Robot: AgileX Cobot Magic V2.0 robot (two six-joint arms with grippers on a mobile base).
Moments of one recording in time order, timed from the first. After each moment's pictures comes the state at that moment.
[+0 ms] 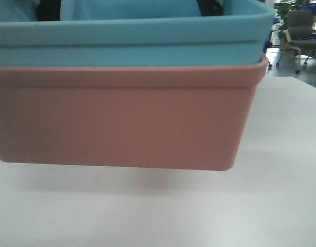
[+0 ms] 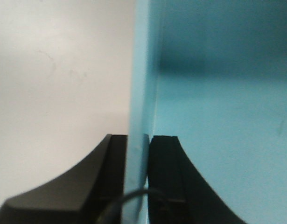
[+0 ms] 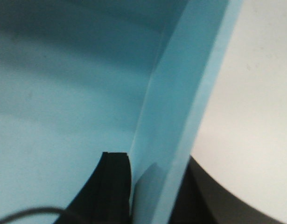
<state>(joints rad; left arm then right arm) -0.74 1.54 -1.39 0.41 1.01 -0.74 0.81 1.61 -1.46 -0.52 1.08 0.79</state>
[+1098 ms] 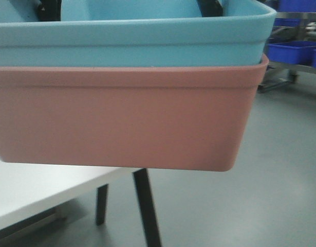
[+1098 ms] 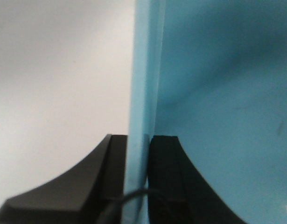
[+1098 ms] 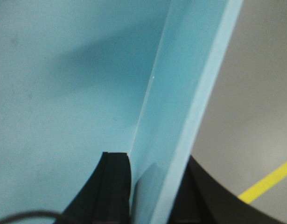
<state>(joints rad) -0.74 1.54 -1.39 0.41 1.01 -0.74 0.81 1.61 -1.46 -0.52 1.08 0.79</state>
